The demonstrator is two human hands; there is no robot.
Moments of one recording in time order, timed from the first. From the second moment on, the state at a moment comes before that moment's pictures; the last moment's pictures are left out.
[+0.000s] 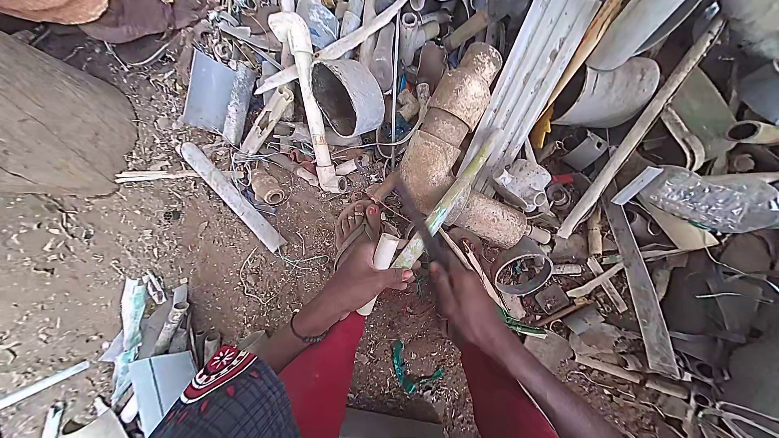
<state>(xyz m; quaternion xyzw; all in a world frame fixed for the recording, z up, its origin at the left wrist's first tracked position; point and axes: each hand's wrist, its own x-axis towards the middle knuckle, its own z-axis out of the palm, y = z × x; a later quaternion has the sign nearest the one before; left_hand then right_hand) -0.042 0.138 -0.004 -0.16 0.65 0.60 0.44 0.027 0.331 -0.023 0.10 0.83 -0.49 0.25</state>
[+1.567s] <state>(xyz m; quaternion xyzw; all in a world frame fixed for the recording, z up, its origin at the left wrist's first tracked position) 0.104 -0.147 0.011 -0.31 0.91 0.09 0.27 0.048 0.346 -0.054 0.28 0.50 -0.80 0.17</state>
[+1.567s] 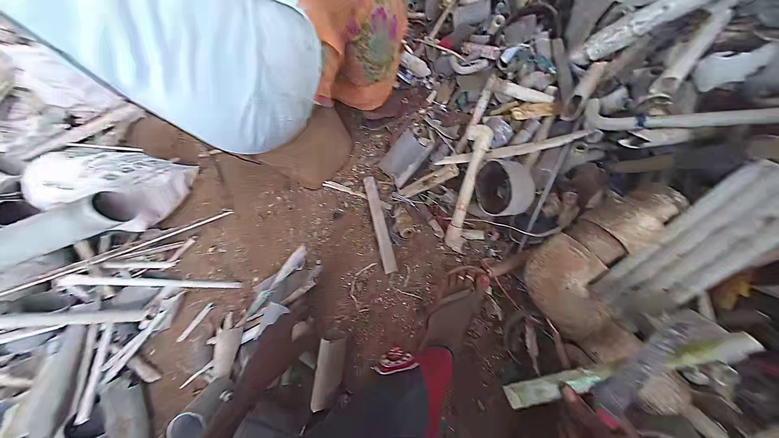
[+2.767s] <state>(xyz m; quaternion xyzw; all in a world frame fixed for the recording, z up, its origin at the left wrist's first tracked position) -0.043 0.149 -0.006 0.00 0.72 0.44 0.54 0.034 0.345 -0.057 -0.03 0.97 -0.22 0.02</state>
